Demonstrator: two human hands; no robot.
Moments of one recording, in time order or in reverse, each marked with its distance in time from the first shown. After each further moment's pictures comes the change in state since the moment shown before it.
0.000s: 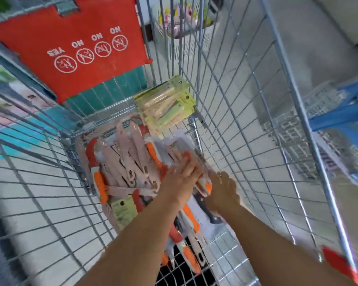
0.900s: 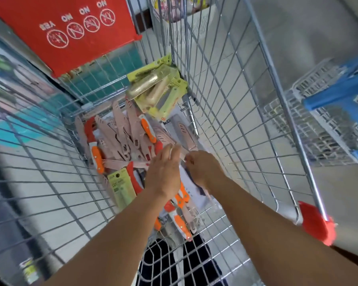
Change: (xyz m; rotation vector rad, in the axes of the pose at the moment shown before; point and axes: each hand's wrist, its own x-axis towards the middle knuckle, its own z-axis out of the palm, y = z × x) left_hand -0.051 0.024 0.028 -0.192 0.339 -0.224; right_hand -0.037 -0.011 -0.015 -0.039 0.096 -0.419
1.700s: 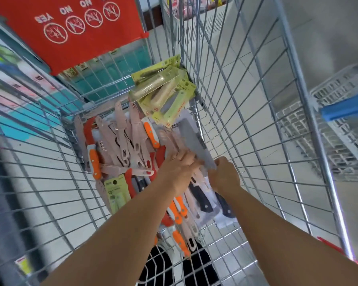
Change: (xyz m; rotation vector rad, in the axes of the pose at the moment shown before) left_hand 0.054 -0.003 0.020 0.311 -0.285 0.255; right_hand 0.039 0.052 0.024 0.205 0.041 0.385
